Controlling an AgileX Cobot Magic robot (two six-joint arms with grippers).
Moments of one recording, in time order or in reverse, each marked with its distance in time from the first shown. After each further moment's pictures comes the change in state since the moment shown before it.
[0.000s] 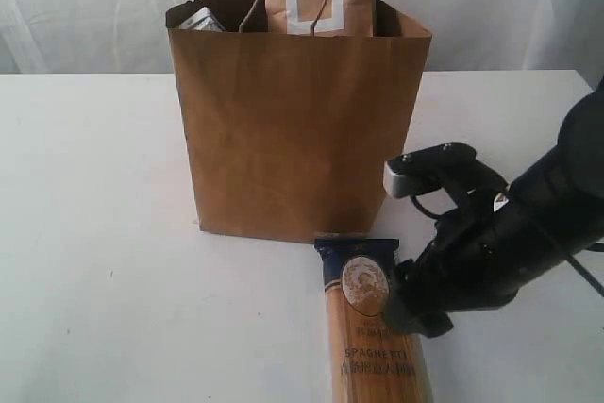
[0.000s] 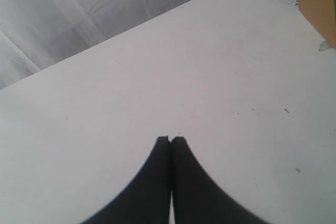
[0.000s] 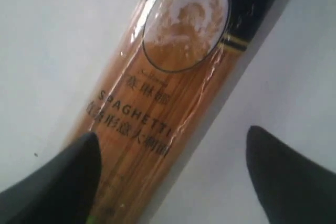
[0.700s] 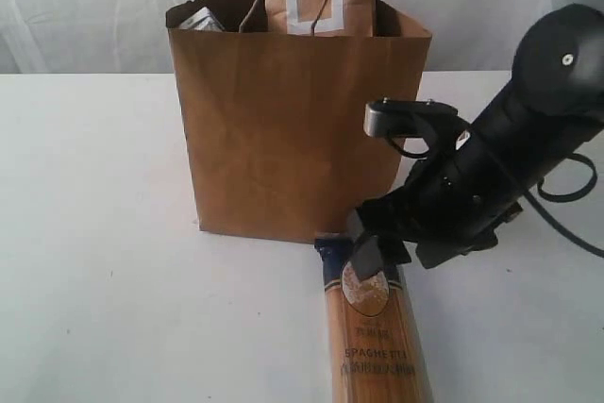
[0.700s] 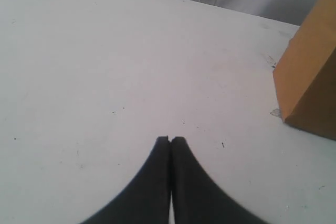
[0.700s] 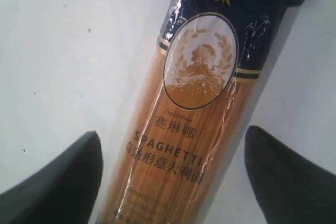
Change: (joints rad) left arm 0.120 0.000 0.000 -0.239 0.111 -0.389; right arm 0.000 0.125 -0.228 0.002 0.145 0.229
